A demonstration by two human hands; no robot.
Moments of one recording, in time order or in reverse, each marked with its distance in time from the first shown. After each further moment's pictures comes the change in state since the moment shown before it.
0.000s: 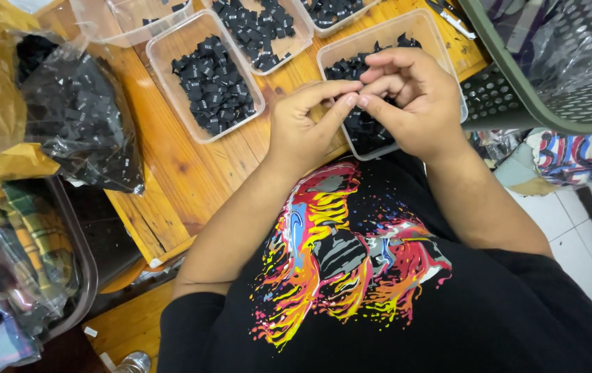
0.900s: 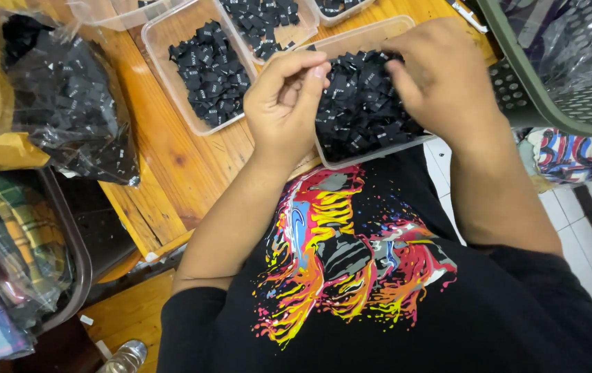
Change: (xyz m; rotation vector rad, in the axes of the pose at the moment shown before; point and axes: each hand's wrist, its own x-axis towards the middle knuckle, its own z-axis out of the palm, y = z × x) left_hand 0.007 0.010 -0.010 -0.127 0.261 0.134; right_hand 0.021 0.006 -0.036 -0.918 -0.221 -0.301
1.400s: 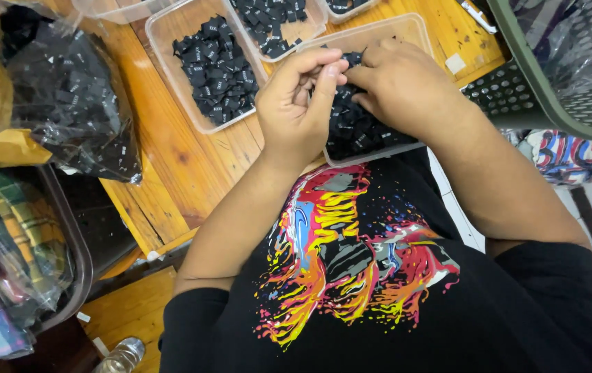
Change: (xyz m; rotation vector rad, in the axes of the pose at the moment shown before) left_hand -0.003 -0.001 0.004 -0.017 0.018 -0.042; right_hand 0.017 0.006 0.044 -0.261 -0.321 -0.192
